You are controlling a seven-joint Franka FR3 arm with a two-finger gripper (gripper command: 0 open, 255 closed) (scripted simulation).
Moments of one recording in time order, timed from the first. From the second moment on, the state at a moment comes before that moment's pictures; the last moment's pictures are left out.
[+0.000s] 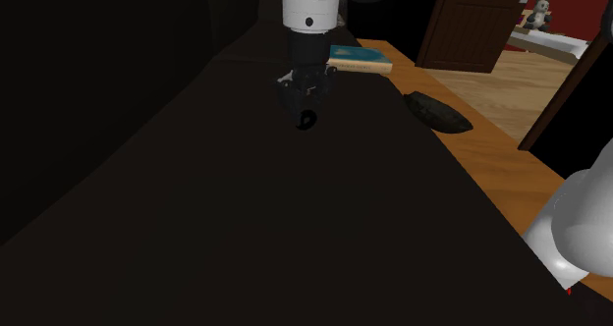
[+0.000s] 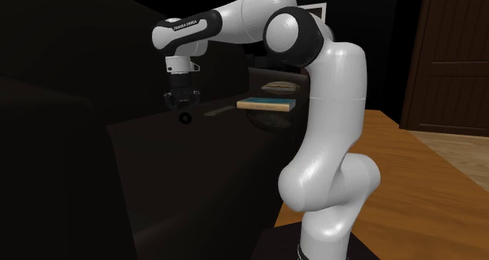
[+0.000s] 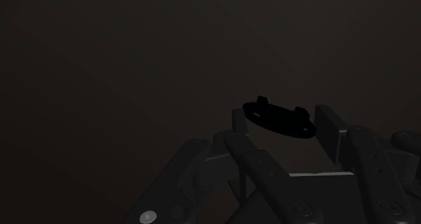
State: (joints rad) arm 0.10 0.03 0.53 -1.67 -0.06 1.67 0.57
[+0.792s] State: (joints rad) arm 0.11 0.07 0.54 -1.47 -0.08 1.51 0.58
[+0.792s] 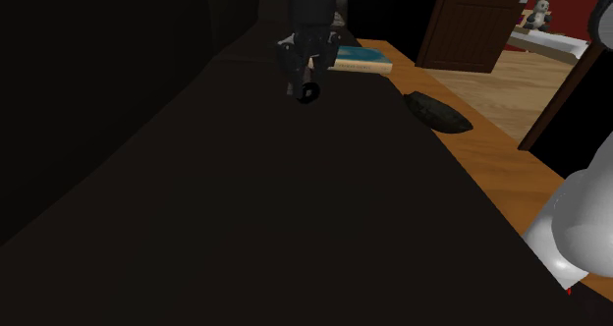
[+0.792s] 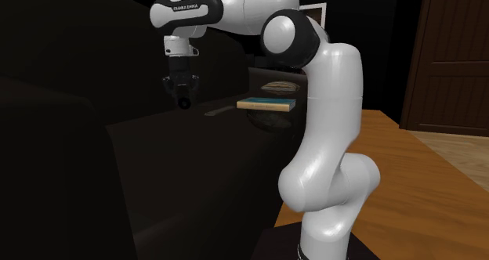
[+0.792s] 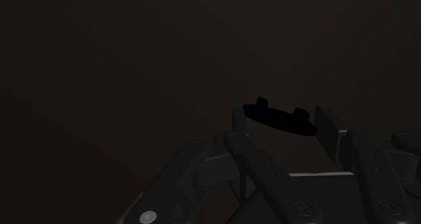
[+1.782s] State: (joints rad) arm 0.06 -0.04 0.50 -1.43 -0.03 1.38 0.48
